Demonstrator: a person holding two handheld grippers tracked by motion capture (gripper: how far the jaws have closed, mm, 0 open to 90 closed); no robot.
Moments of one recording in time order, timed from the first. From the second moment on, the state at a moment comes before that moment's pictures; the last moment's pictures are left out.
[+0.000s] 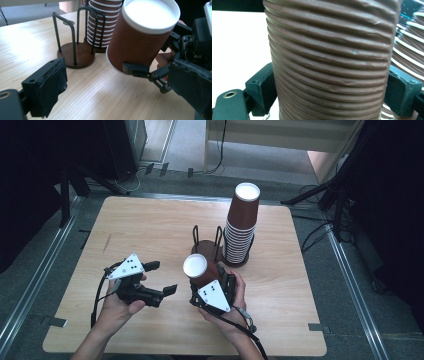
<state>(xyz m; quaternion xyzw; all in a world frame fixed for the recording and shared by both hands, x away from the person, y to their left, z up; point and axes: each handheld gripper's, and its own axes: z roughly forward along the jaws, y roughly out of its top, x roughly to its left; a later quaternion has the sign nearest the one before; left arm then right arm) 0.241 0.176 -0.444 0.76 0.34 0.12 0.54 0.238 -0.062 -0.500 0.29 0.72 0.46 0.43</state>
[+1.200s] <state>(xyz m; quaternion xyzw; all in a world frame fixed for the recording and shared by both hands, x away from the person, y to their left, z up) 0.237 0.151 -0.451 0.83 0.31 0.08 0.45 0.211 -0.023 -0.524 0.15 0.76 0.43 0.46</state>
